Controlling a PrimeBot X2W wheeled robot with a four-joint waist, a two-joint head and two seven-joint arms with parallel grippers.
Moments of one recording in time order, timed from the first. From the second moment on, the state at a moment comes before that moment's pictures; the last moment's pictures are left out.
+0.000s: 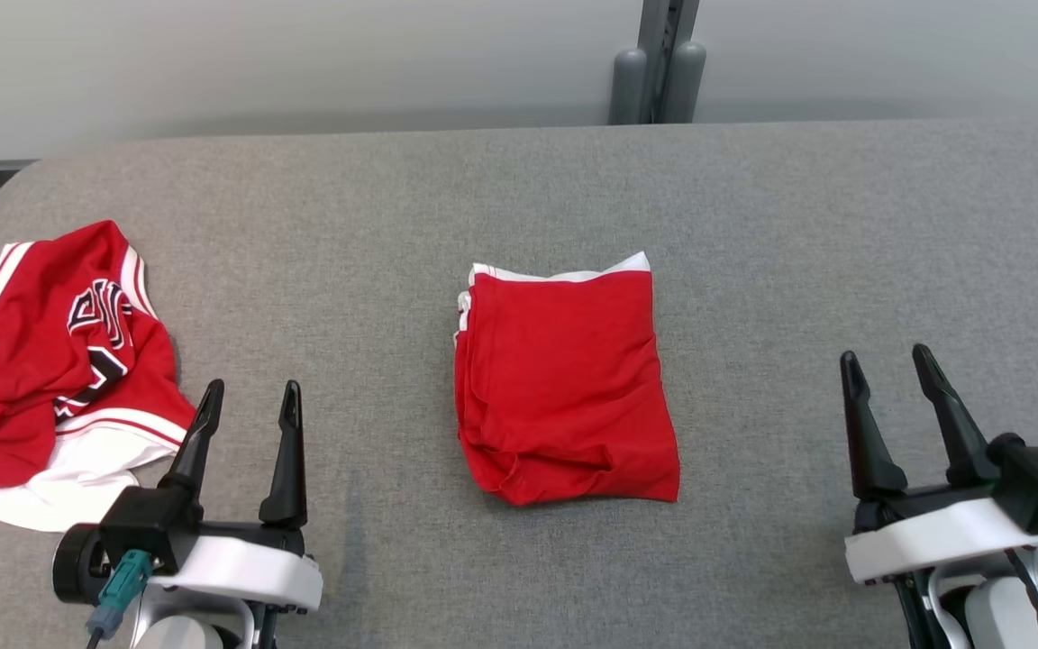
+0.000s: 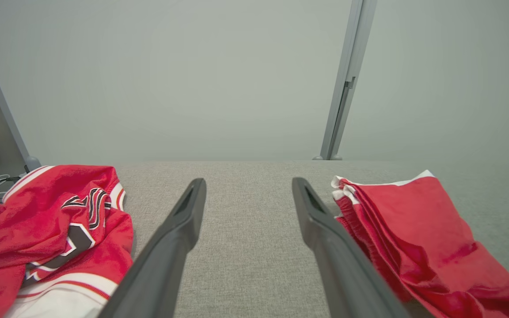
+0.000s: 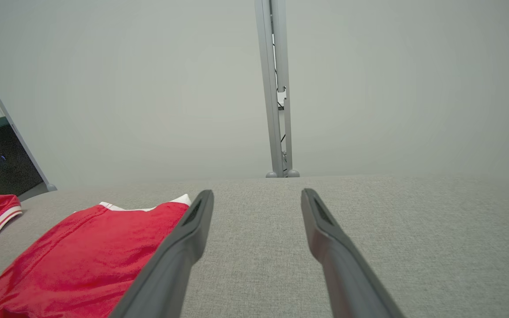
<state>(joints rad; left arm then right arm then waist) -0.10 0.08 -0.09 0.19 -0.22 0.02 -0.26 -0.16 -0.07 0.06 0.20 0.23 0.13 -0.26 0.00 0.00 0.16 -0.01</state>
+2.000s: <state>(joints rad) 0.05 0.13 -0.16 0.13 -0.23 0.04 -0.21 0.06 -0.05 -0.04 0.05 0.19 0.13 -0.12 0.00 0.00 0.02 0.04</state>
